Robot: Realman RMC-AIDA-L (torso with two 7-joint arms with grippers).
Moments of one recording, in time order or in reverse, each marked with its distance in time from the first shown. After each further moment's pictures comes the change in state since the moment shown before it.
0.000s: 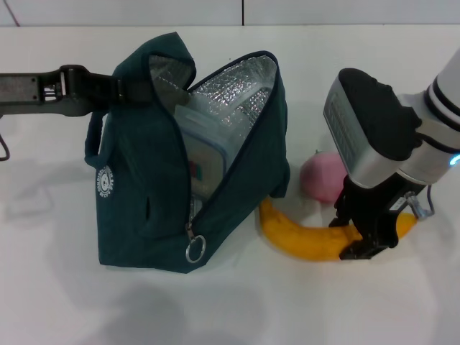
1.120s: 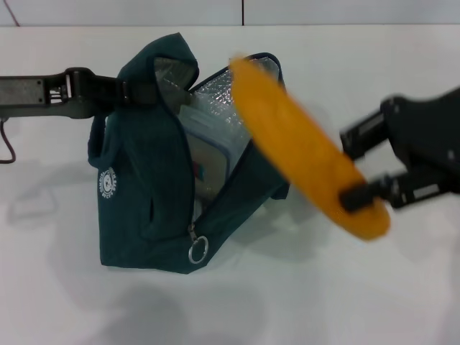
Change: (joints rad) left arm 0.001 -0.011 0.000 -0.006 -0.001 -0.004 0.008; right arm -0.009 -0.076 0.726 0.273 0.558 -0.544 -0.162
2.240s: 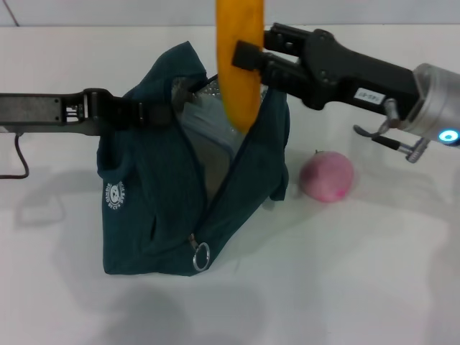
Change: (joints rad) left arm 0.009 -0.018 0.051 0.000 0.003 0.002 0.006; right arm 0.048 0.080 0.073 0.760 0.391 0.418 -0.638
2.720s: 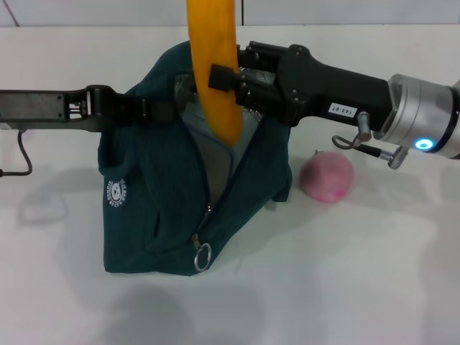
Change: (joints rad) left arm -0.007 -0.003 0.000 0.000 -0.004 -0.003 0.007; right arm 0.056 0.000 -0.013 0.092 -0.023 0.059 -0.099
